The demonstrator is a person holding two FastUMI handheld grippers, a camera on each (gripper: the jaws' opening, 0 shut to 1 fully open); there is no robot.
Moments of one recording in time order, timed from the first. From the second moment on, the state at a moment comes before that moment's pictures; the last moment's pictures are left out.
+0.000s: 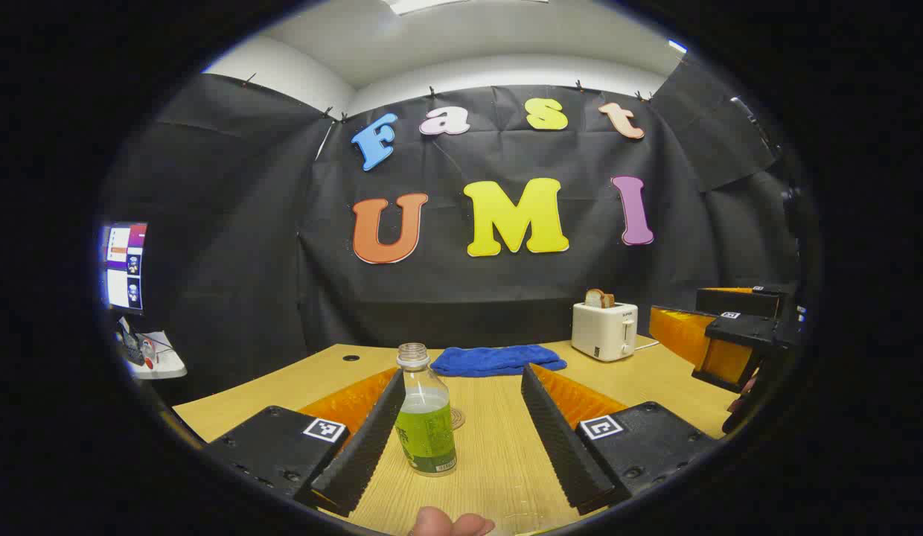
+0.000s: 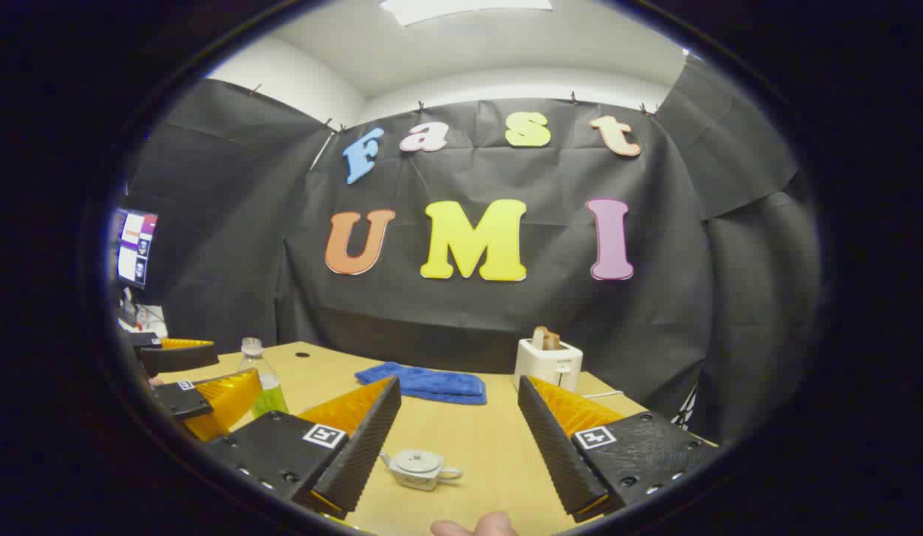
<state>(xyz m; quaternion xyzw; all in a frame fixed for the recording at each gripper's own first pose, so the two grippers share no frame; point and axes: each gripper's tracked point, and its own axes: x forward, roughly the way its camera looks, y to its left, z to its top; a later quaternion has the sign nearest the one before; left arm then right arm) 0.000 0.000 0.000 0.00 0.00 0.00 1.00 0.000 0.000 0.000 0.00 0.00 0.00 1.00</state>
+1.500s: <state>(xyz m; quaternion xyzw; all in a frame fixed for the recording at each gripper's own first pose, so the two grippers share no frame) -0.008 0.013 0.003 -0.01 0.01 0.00 1.00 0.049 0.033 -0.098 0.01 0.10 0.01 0.99</state>
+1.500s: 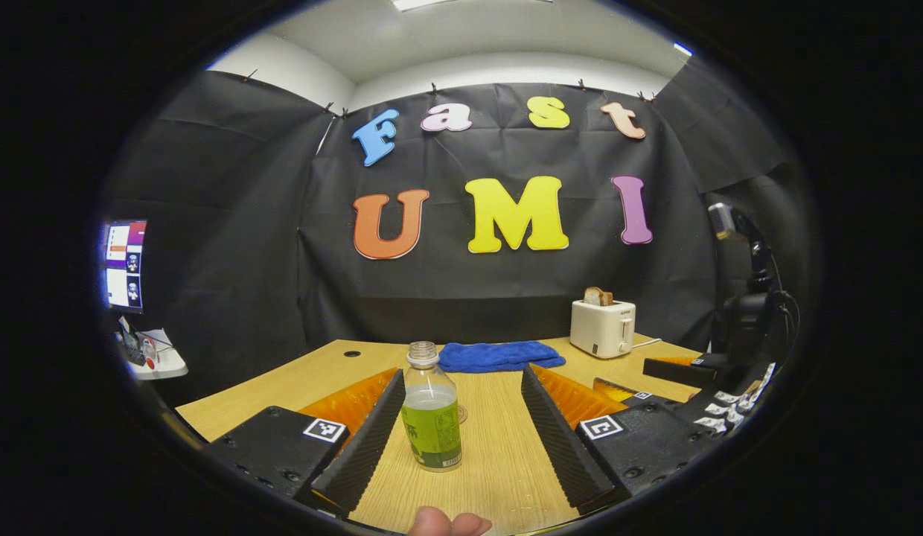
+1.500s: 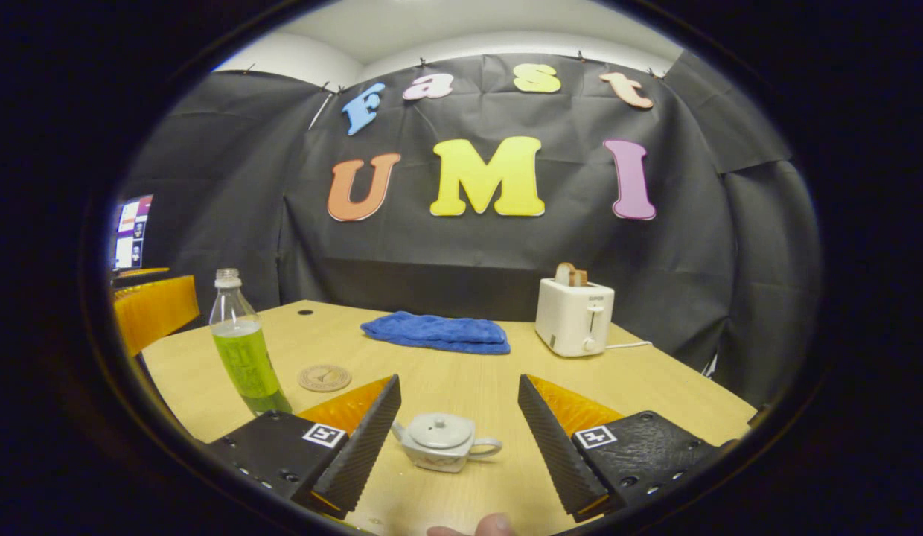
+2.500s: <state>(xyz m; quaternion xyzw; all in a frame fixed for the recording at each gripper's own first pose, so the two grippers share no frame) -0.009 0.035 0.004 -0.01 0.01 0.02 1.00 0.078 0.045 -0.145 0.00 0.17 0.02 0.98</state>
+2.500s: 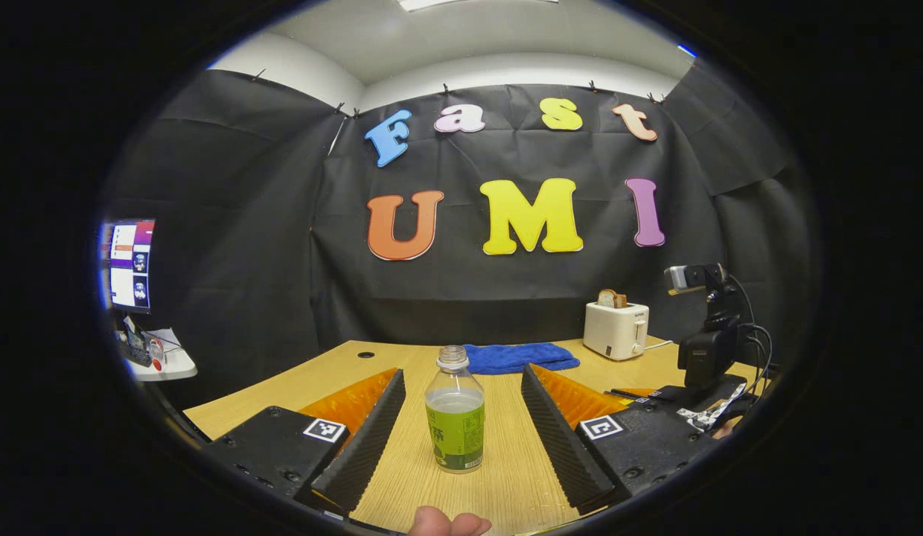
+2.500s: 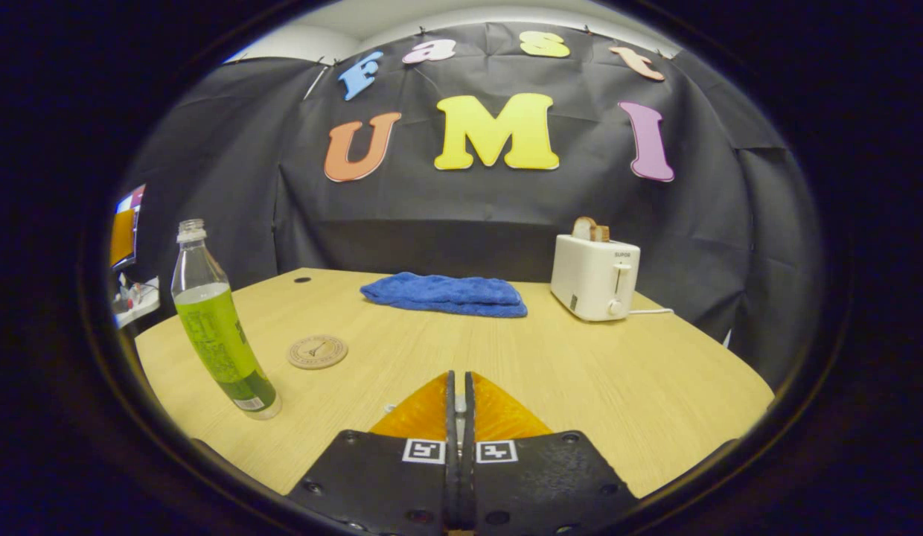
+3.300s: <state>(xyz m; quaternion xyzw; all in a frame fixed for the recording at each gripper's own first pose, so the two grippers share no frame) 0.002 0.043 -0.055 -0.02 0.09 0.02 1.00 0.068 0.023 -0.104 0.01 0.14 0.03 0.99</state>
